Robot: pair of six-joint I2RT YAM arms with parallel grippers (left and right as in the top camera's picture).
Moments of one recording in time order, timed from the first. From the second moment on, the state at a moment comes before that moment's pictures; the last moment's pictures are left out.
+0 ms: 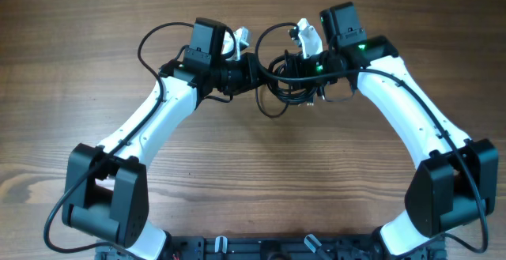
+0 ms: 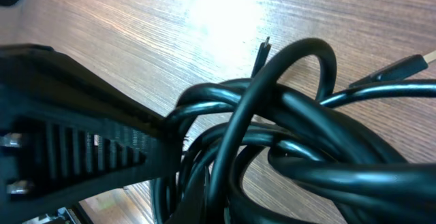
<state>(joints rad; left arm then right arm) -0.36 1.73 1.22 -0.37 0.68 -0.65 0.32 1.76 1.42 -0.76 -0.55 0.11</state>
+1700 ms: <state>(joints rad) -0.36 1.74 1.23 -0.55 0.44 -0.47 -0.02 1.58 1.46 -0.93 -0.60 0.33</state>
